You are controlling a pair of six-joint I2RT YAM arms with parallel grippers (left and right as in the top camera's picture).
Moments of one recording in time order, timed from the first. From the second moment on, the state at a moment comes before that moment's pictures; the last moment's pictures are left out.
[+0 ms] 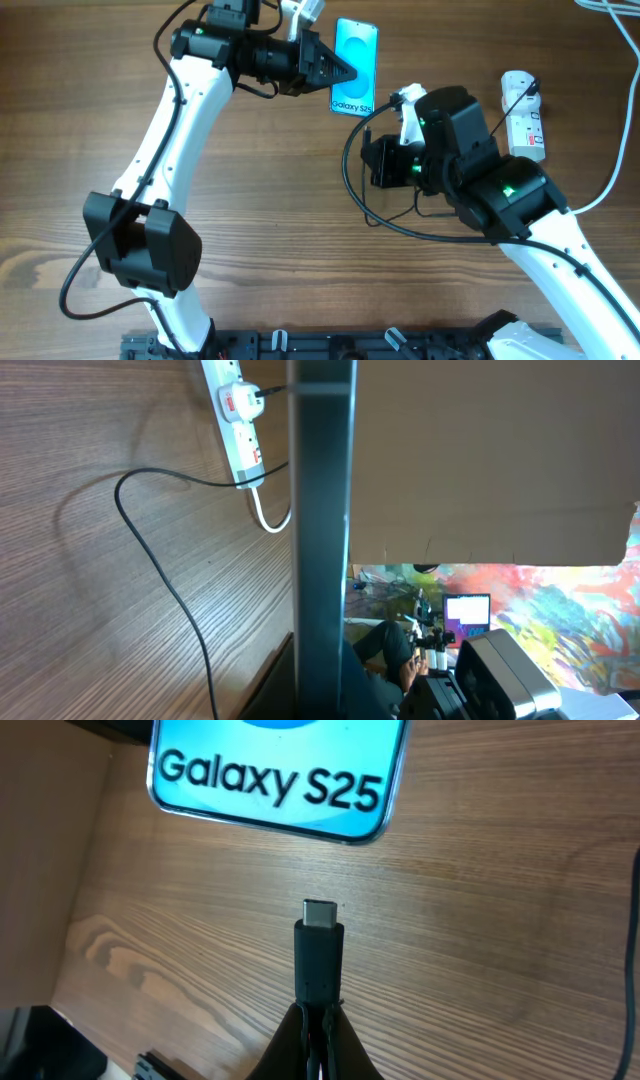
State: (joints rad) left arm -0.27 1.94 1.87 -0.90 1.11 -0.42; right arm 0.53 1.25 1.25 -0.80 -0.26 0.54
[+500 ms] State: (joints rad) left arm -0.31 1.94 1.87 -0.91 1.10 -0.38; right arm 0.53 1.31 1.25 -0.78 -0.36 0.56
